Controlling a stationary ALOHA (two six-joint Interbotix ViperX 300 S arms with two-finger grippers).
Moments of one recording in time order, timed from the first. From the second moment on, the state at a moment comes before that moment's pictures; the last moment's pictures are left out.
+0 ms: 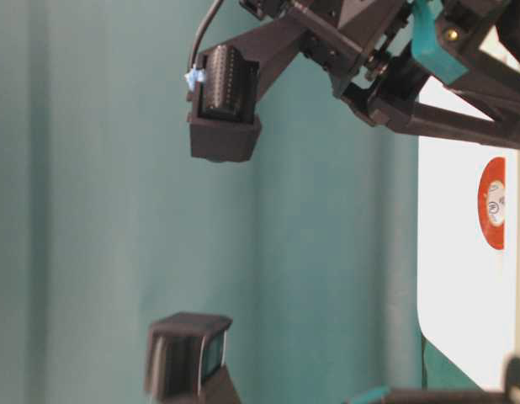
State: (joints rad) left arm -0.10 -0.12 0.69 -0.02 0.41 -0.22; right arm 0.09 0.04 0.65 -0.22 0.16 0.27
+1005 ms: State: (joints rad) left arm 0.31 -0.05 0.62 -0.02 0.31 0.16; right arm 0.09 0.04 0.65 -0.22 0.16 0.27
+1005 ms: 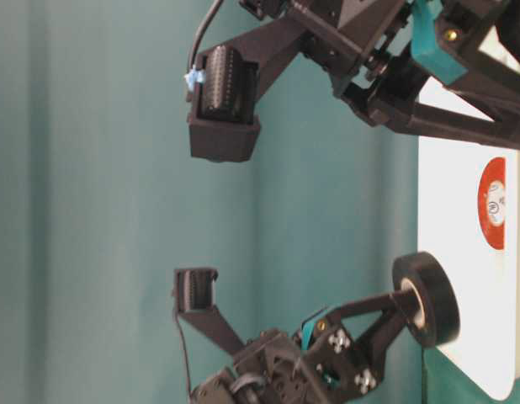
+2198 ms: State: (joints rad) left arm 0.51 0.17 0.49 -0.02 0.25 0.28; right arm 0.09 0.04 0.66 -0.22 0.15 0.32
